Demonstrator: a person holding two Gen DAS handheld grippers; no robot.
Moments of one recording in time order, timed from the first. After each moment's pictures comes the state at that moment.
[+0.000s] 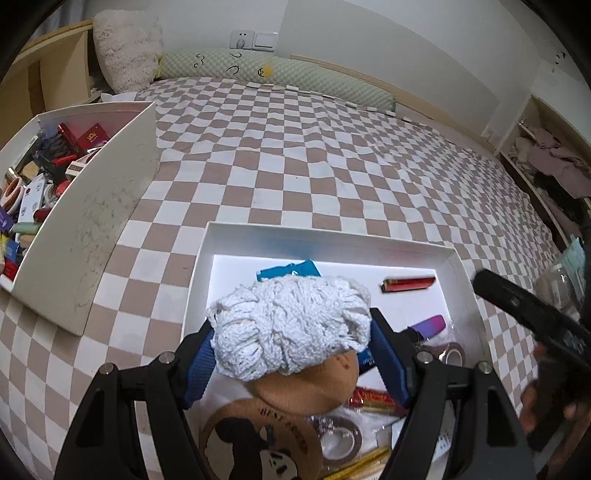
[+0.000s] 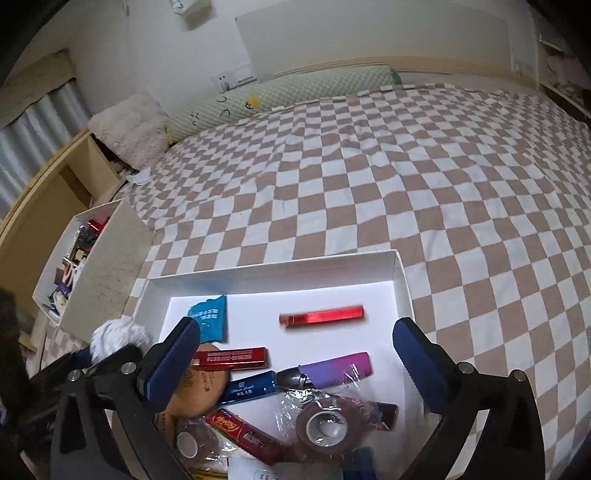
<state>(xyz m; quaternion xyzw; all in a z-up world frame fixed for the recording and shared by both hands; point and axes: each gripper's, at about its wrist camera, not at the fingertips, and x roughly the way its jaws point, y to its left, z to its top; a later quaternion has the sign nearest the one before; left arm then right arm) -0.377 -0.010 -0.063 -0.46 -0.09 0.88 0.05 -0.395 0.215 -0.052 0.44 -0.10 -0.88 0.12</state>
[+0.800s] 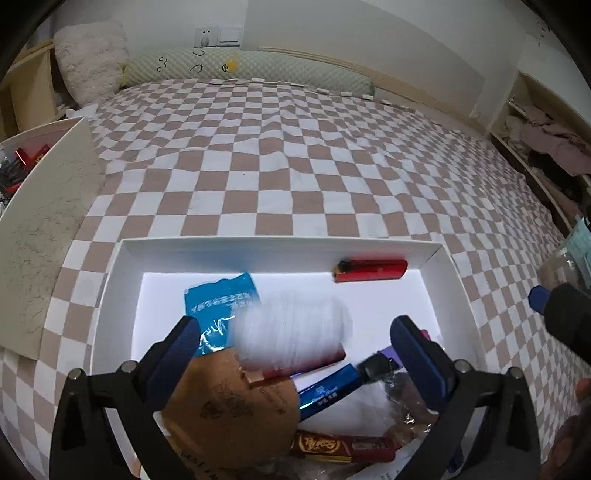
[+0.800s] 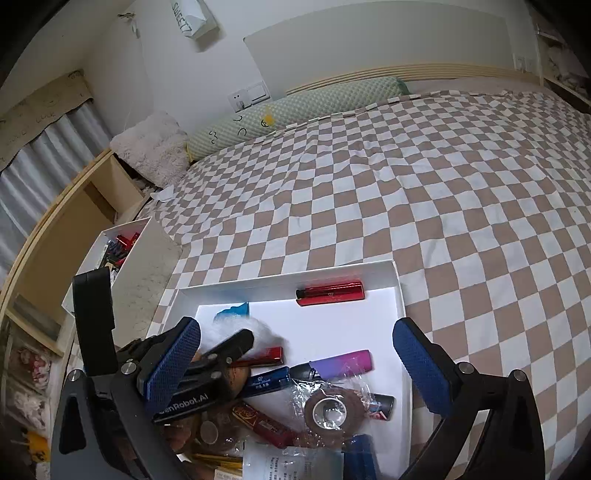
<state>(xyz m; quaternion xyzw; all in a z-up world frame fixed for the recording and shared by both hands) -0.404 0.053 -0.089 -0.46 -0.06 0.88 0.07 -0.379 0.239 -0.033 0.42 -0.14 -0.89 0.15</state>
